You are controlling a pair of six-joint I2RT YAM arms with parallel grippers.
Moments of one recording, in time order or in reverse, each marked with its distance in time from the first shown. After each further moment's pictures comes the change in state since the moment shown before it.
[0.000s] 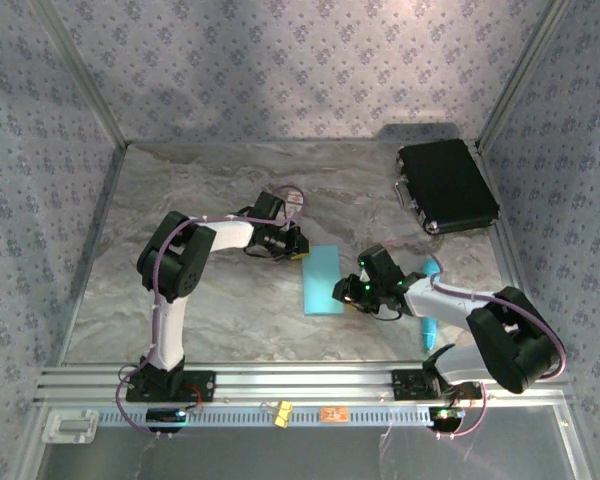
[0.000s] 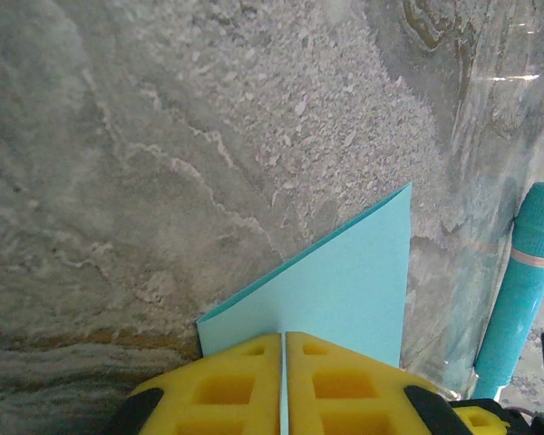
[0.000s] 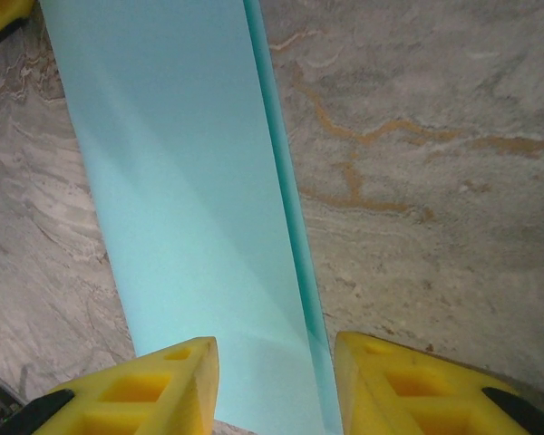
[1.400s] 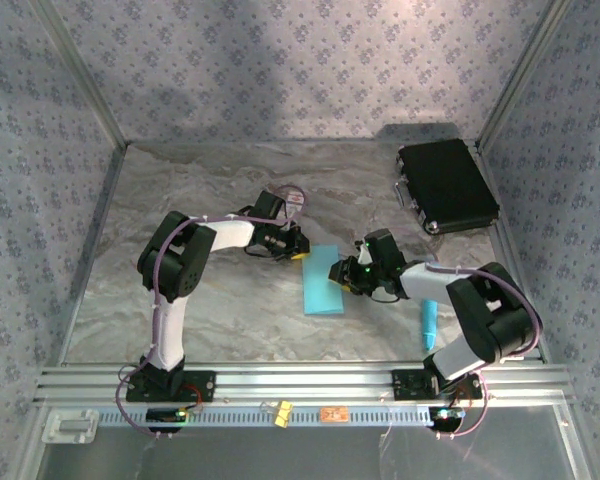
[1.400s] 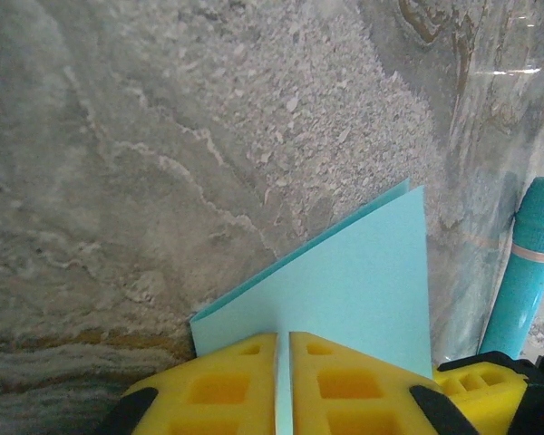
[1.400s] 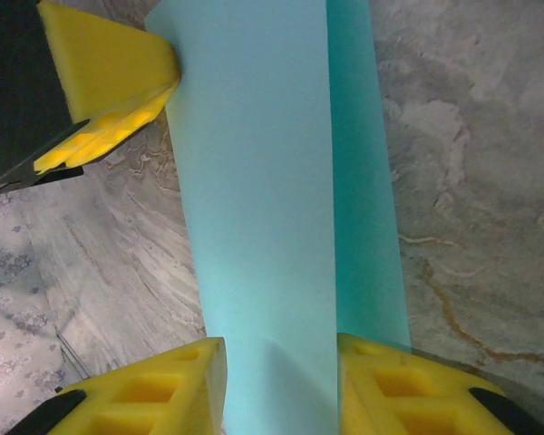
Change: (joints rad) left arm -0.002 0.001 0.014 -0.021 0.008 0.012; right arm -0.133 0.176 0.074 0.207 -0.193 -0.041
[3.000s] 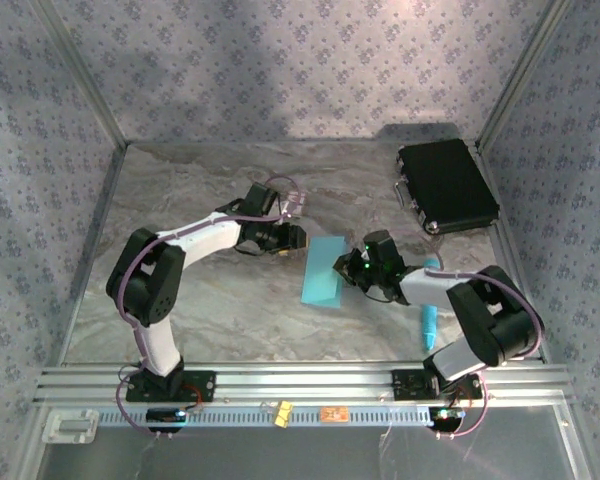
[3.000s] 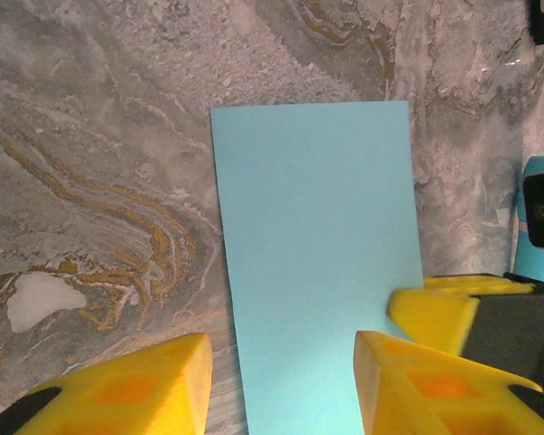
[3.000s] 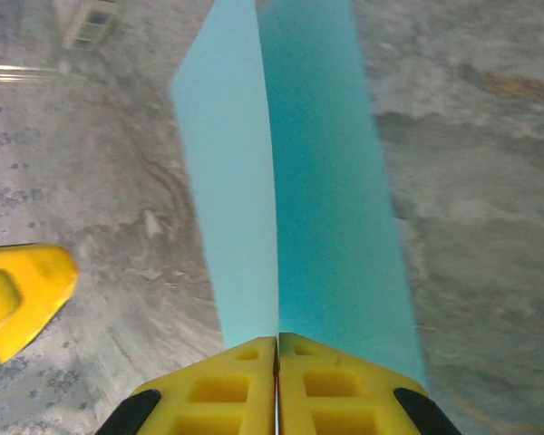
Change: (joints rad) left arm -0.021 -0.254 -0.045 -0.190 -0.177 0.103; right arm 0.031 -0.004 -0.046 0.175 0.200 0.261
